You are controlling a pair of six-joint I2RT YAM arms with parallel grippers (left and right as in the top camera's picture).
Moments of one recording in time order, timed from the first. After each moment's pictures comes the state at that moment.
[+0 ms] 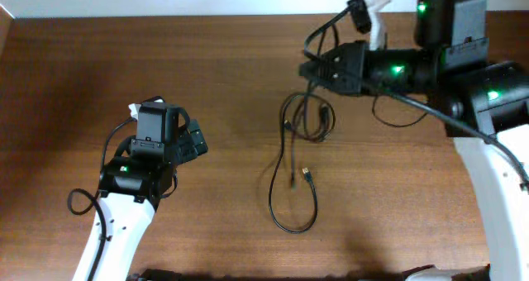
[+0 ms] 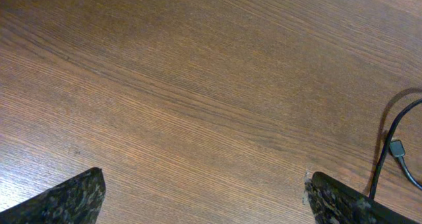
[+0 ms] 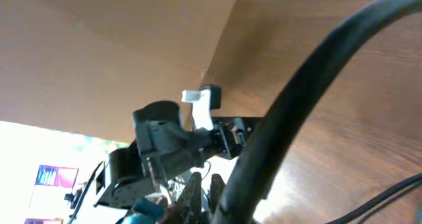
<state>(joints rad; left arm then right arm) -0.15 1.16 0.98 -0.79 -0.21 -0.47 0.30 1.54 1.95 -1.02 -0.88 0.52</state>
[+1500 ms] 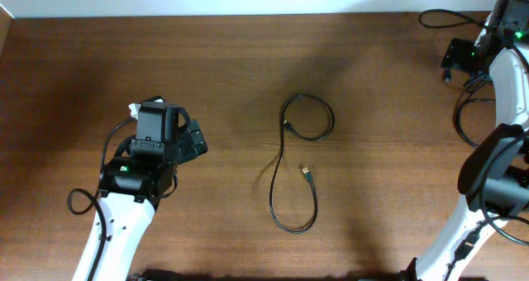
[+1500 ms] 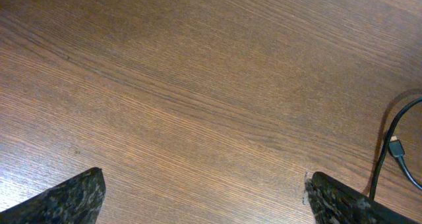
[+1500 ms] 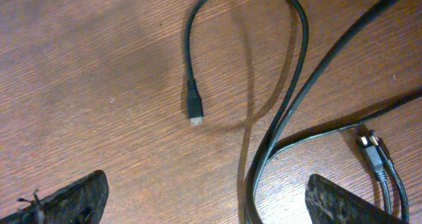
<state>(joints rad) -0.15 1.16 0.98 -0.79 -0.21 -0.47 -0.33 2.17 1.95 -0.84 0.07 0.08</state>
